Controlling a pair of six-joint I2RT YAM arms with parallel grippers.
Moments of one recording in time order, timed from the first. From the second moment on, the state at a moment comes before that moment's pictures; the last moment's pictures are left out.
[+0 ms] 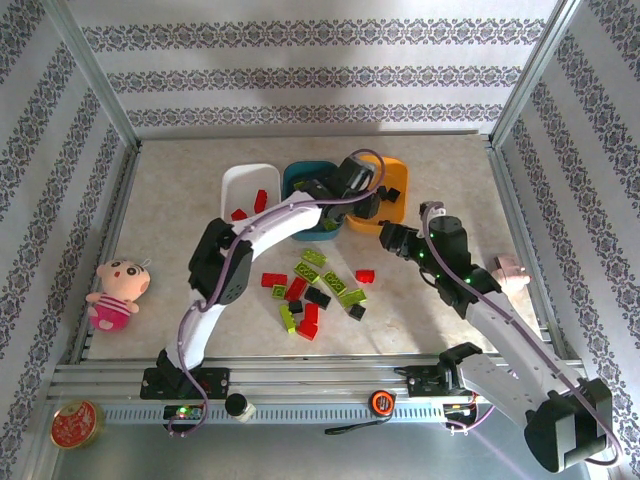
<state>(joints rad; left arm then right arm) -0.73 2.30 2.03 -0.49 0.01 -0.38 0.32 0.87 0.59 -0.24 -0.09 0.57</state>
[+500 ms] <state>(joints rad) -0.67 1.83 1.48 -0.33 0.03 -0.44 0.40 0.95 0.52 -0.27 -0.12 0.57</state>
